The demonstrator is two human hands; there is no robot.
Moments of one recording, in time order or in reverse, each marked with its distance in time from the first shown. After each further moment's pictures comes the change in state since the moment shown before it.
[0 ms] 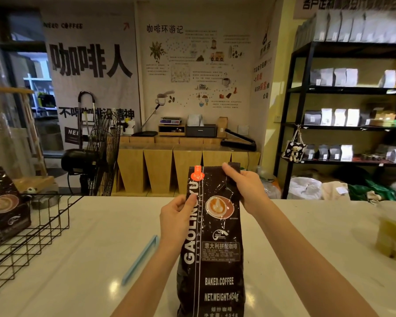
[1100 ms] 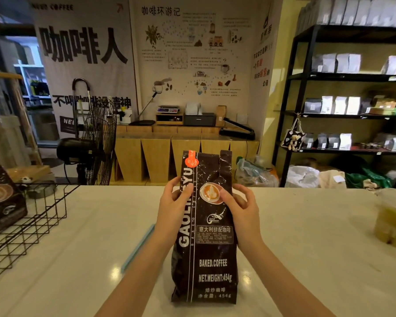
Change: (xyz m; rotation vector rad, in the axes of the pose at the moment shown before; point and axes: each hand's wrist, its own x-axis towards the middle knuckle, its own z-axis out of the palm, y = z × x) left_hand 0.006 -0.002 -0.006 -0.094 -0.087 -0.115; right_hand -0.056 0.068 0.003 0.168 0.076 -0.136
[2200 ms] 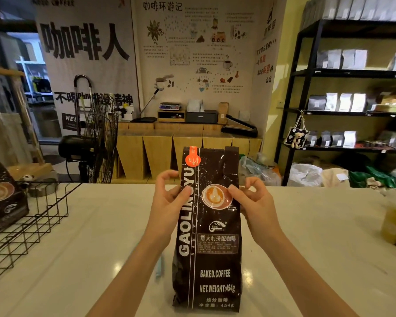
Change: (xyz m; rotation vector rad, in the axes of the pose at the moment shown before) left_hand -0.007 0.014 -0.015 -0.061 -0.114 0.124; right_hand 0.007 -0.026 -0.012 -0.026 -0.188 -0.116
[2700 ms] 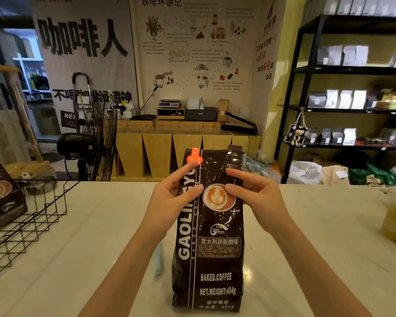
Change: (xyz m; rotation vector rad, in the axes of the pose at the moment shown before) left_hand 0.001 0.015 0.001 0.082 -0.181 0.055; right_hand 0.005 -0.023 -0.003 -0.090 -0.193 -0.061
